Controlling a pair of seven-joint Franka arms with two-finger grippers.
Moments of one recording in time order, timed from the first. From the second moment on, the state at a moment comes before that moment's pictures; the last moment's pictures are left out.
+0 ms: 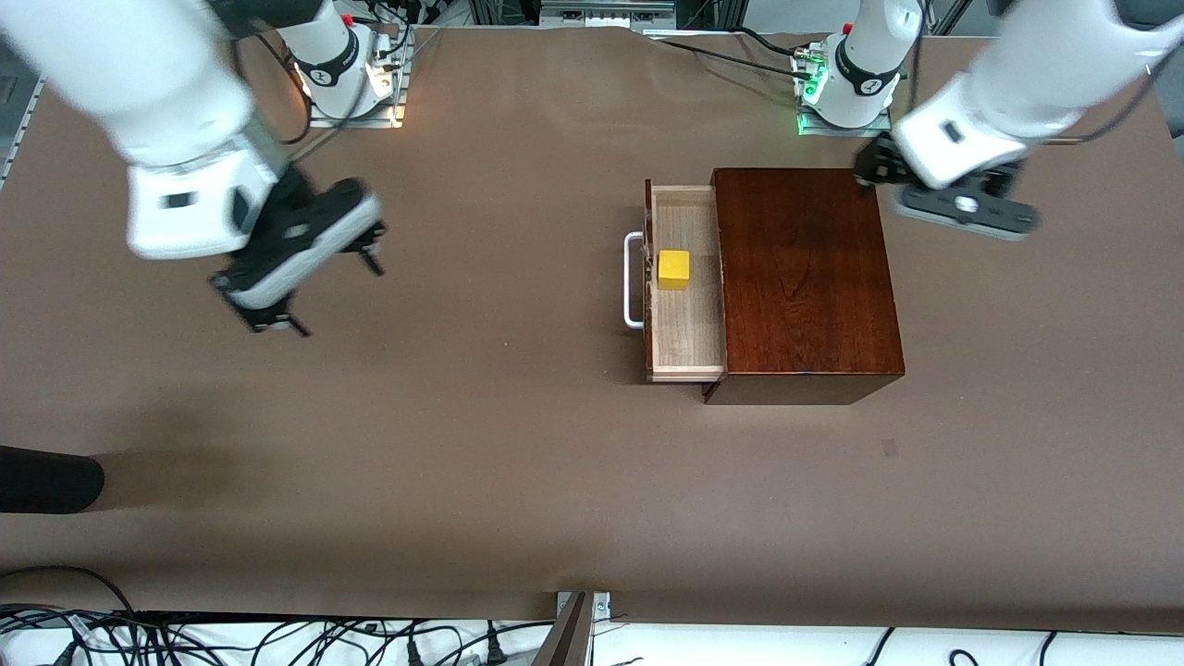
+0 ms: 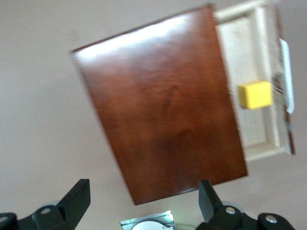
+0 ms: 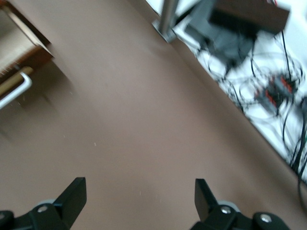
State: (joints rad) left arm -0.25 0.03 -0.14 -1.60 0.00 1.45 -0.05; right arm 0.39 0.30 -0.07 -1.18 0.04 1.71 -0.46
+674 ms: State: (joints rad) left arm -0.69 0.29 -0.15 -1.59 0.01 1.75 0.24; right arm 0.14 0.01 -0.07 -1.70 0.05 1.77 -0.29
